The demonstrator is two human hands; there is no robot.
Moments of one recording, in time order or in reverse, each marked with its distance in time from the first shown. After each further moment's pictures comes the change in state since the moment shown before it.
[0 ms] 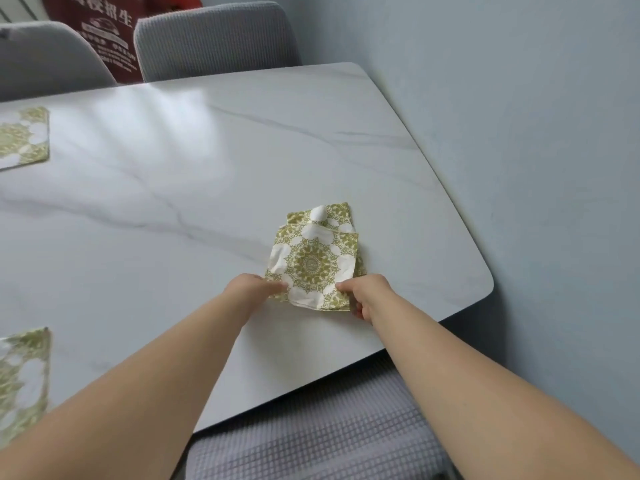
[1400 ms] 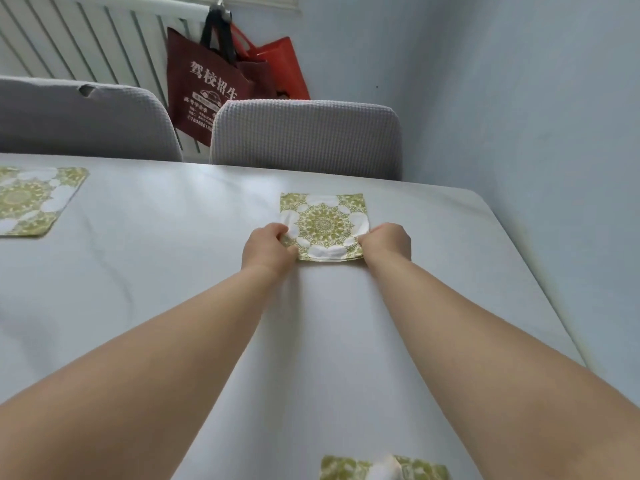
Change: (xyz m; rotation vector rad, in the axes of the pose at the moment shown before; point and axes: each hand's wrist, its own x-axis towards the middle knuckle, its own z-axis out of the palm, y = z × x) left_hand 0.269 0.228 -0.134 0.005 0.645 0.384; right_hand 0.207 -0.376 0.175 -0.568 0.229 -0.720
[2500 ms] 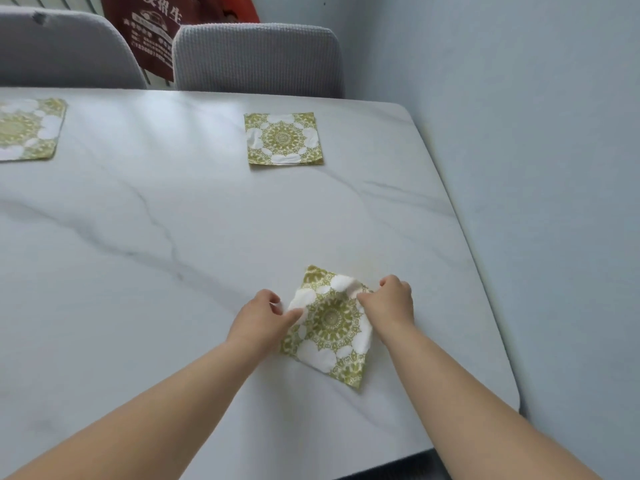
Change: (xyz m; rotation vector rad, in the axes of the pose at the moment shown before) left_hand -0.312 -0.057 -0.036 0.070 -0.492 -0.212; right_hand -0.282 0.180 -0.095 -0.177 -0.095 0.225
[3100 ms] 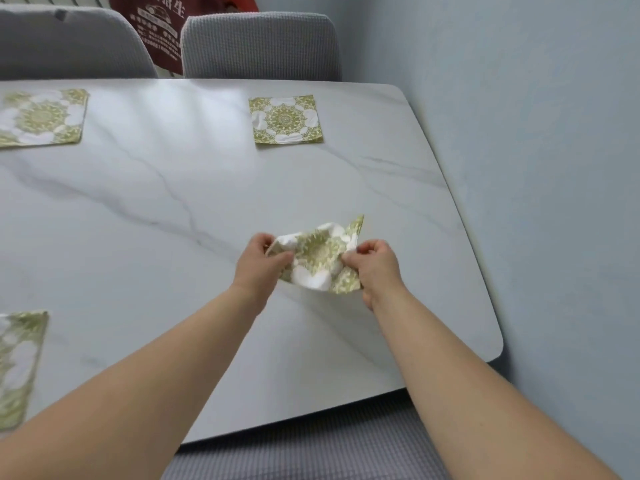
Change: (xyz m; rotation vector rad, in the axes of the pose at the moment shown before) left_hand -0.034 0.006 -0.019 -0.663 0.087 0.126; right_hand -0.061 -0.006 -0.001 0.896 -0.160 0.015
